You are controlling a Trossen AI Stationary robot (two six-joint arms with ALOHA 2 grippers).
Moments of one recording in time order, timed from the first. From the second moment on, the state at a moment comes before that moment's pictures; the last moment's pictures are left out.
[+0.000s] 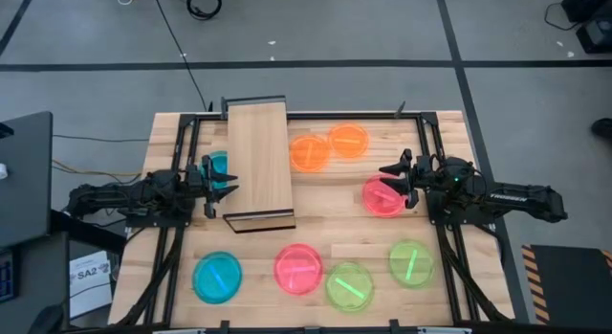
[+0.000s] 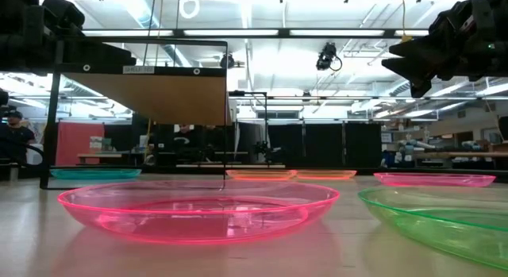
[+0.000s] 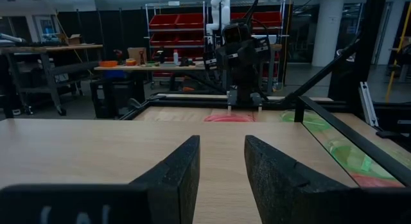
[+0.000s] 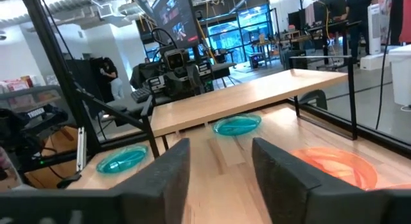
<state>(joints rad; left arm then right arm) 0.02 0.01 0.01 0.06 -0.16 0.01 -0.24 0.14 0.01 0.24 -0.13 0.24</state>
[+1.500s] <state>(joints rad) 0.02 0.01 0.01 0.06 -0.16 0.01 -0.60 0.73 0.49 -0.23 0.19 0.62</state>
